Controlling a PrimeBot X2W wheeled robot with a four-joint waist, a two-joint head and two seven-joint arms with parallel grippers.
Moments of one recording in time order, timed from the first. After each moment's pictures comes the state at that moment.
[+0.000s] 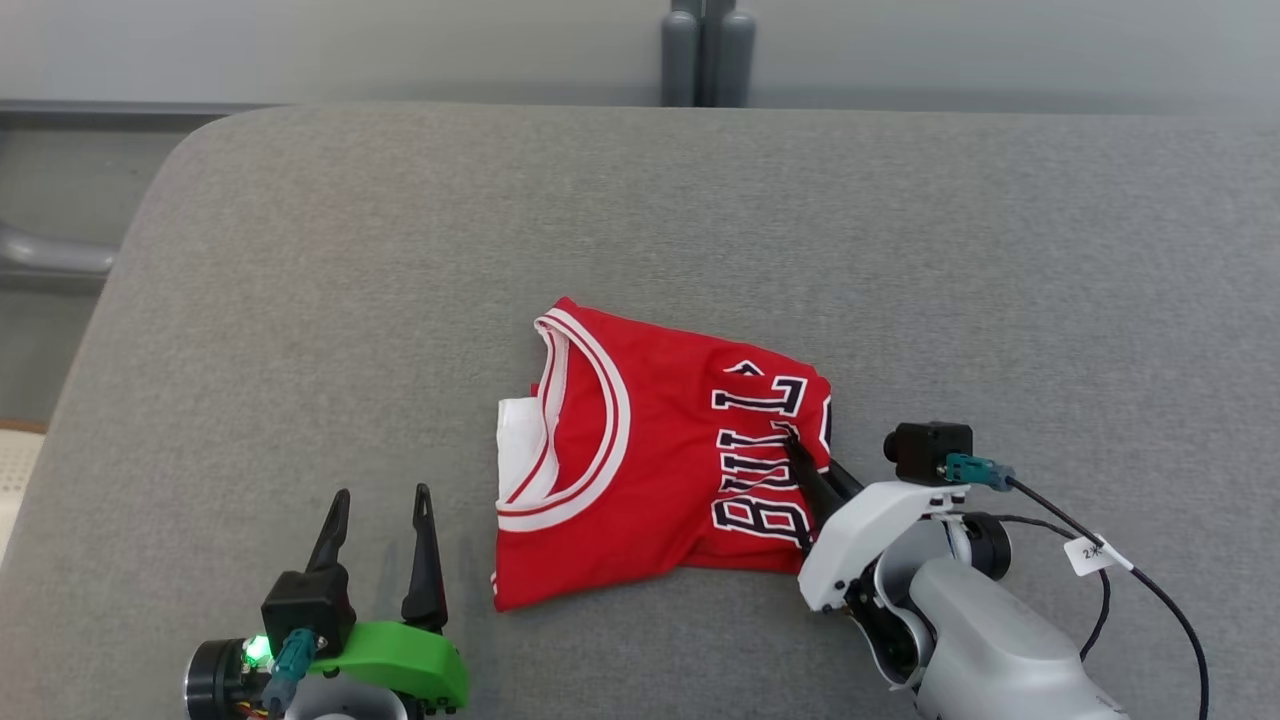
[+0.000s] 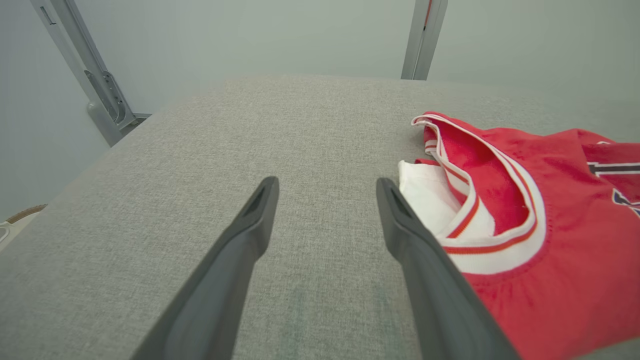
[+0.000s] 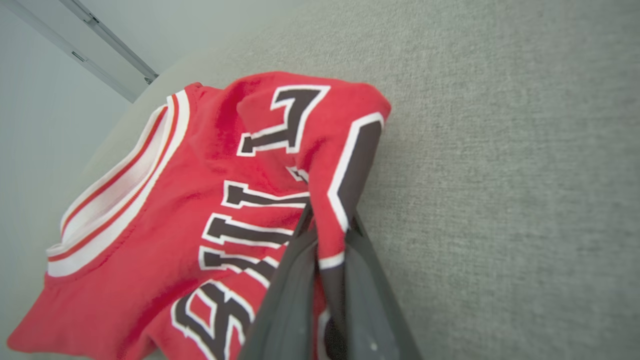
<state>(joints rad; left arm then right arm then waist) -0.07 0.05 -0.16 0.33 -0.18 0.07 -0.26 -0.53 -0.05 0.57 0.91 0.75 0.13 -0.26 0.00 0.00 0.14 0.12</state>
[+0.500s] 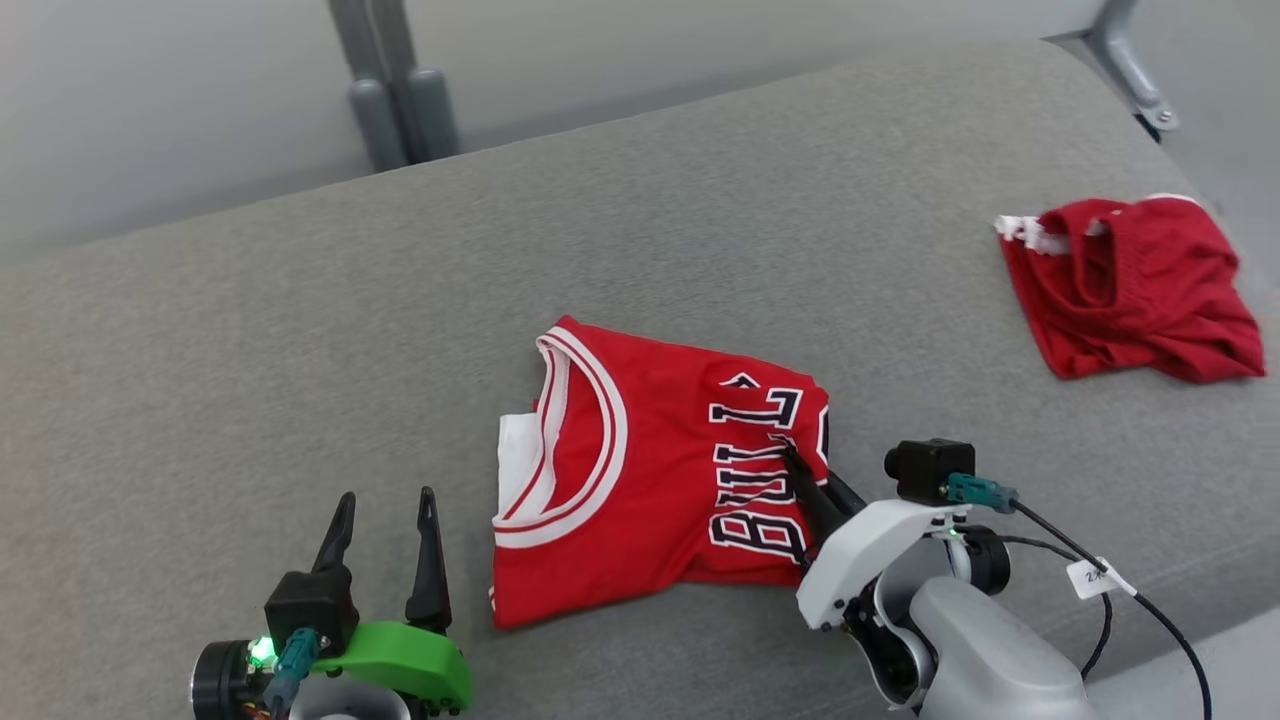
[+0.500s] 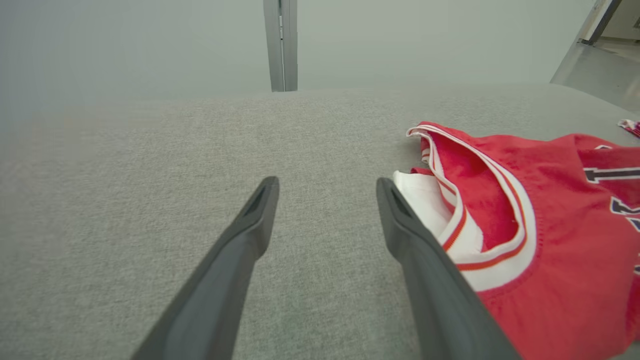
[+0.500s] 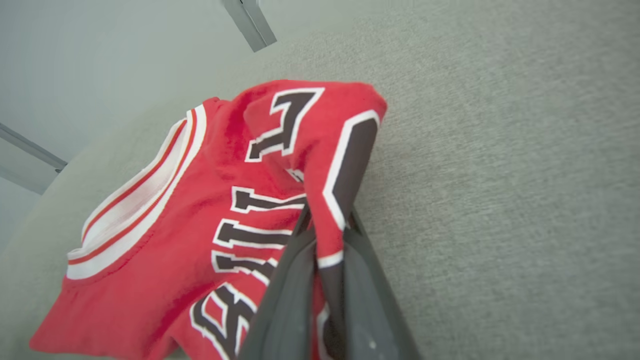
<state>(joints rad) -0.07 0.05 -0.16 0.34 -0.20 0.07 -0.26 -0.47 -0.05 0.53 0.82 0.69 0.13 -0.26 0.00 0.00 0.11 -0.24</state>
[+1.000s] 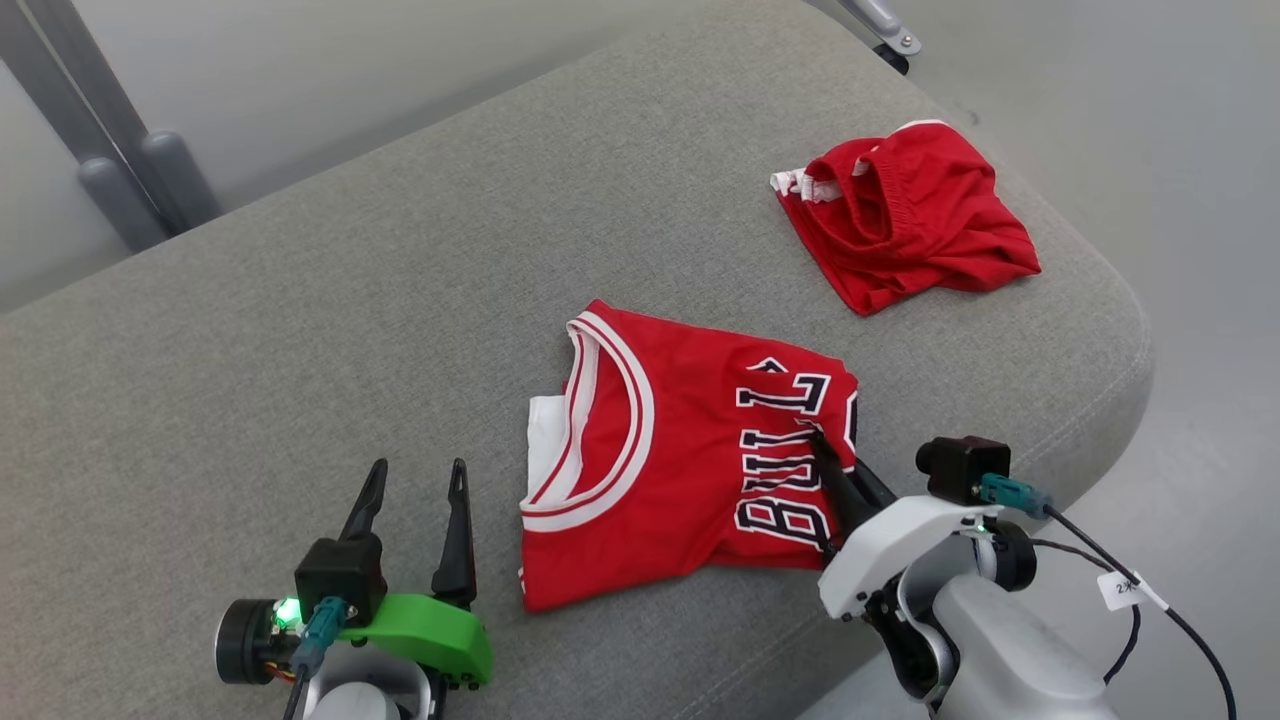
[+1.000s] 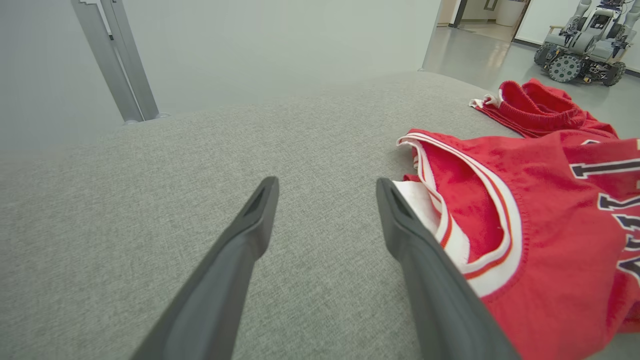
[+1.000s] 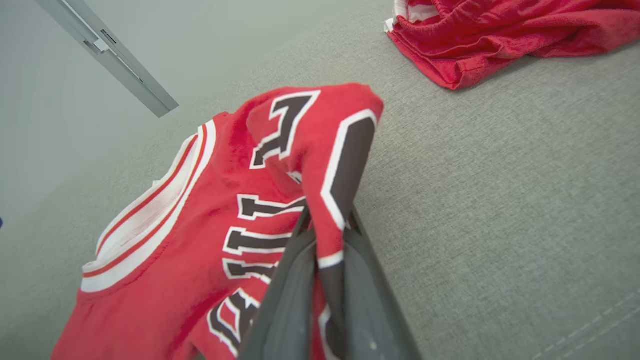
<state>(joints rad) -0.14 0.05 -0.21 0.37 -0.19 0.04 -0.26 -0.41 -0.05 0.42 0.73 0.63 0.13 -0.26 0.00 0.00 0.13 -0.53</state>
